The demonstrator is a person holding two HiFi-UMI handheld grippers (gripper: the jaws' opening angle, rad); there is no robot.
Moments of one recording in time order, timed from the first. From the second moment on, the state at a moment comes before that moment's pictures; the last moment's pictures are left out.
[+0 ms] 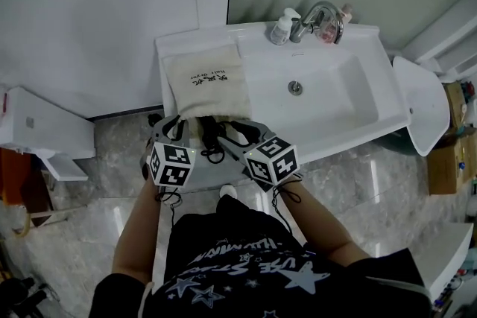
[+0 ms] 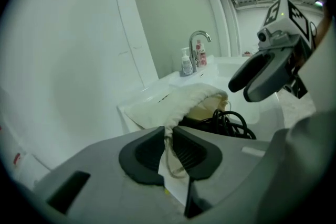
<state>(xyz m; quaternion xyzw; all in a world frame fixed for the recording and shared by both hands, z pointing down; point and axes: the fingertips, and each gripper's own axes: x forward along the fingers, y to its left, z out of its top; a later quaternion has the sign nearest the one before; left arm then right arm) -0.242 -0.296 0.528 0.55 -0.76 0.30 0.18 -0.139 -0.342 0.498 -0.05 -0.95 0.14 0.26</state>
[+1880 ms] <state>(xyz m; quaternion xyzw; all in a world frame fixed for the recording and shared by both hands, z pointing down) -0.268 -0.305 0.530 0.55 -0.78 0.21 0.19 -0.224 -0.344 0.615 -0.08 -0.84 0.03 0.54</state>
